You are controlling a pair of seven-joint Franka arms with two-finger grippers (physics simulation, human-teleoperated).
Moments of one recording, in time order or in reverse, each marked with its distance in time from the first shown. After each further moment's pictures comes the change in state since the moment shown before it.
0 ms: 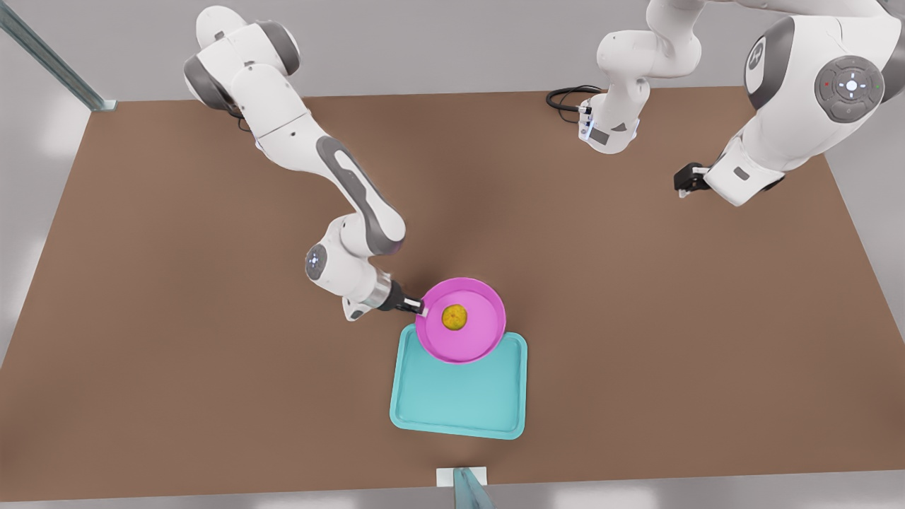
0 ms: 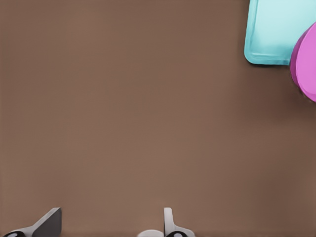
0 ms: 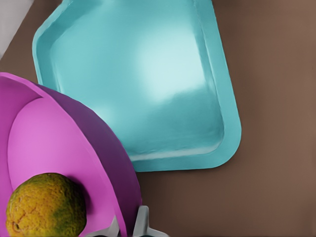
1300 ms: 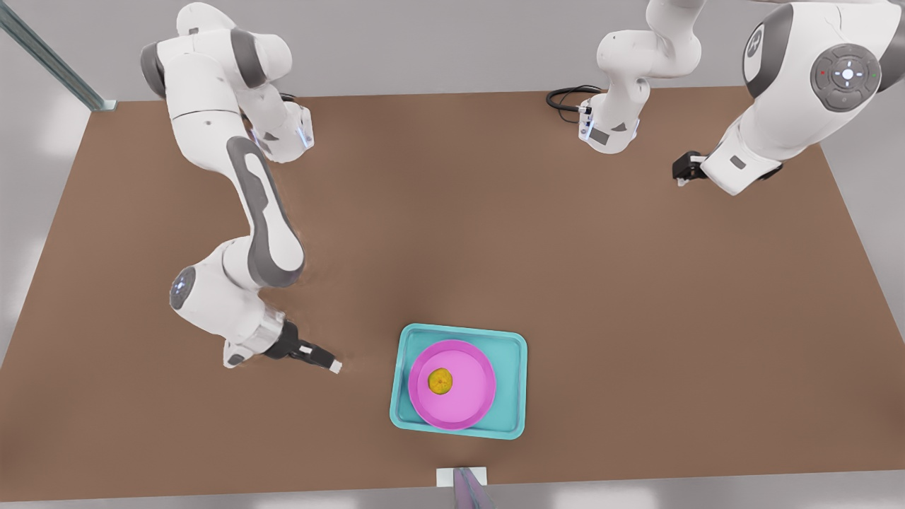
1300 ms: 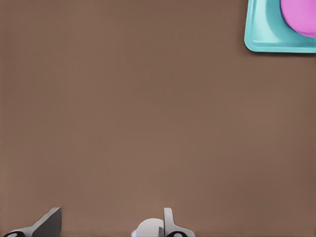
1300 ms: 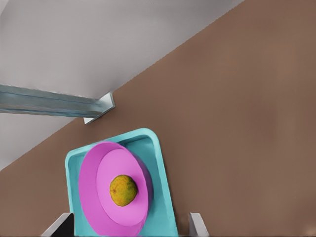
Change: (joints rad) left arm -0.007 -0.022 -0.006 -0.001 0.004 -0.050 0.001; right arm -0.235 -0.098 -0.201 0.263 -0.342 -0.386 0.015
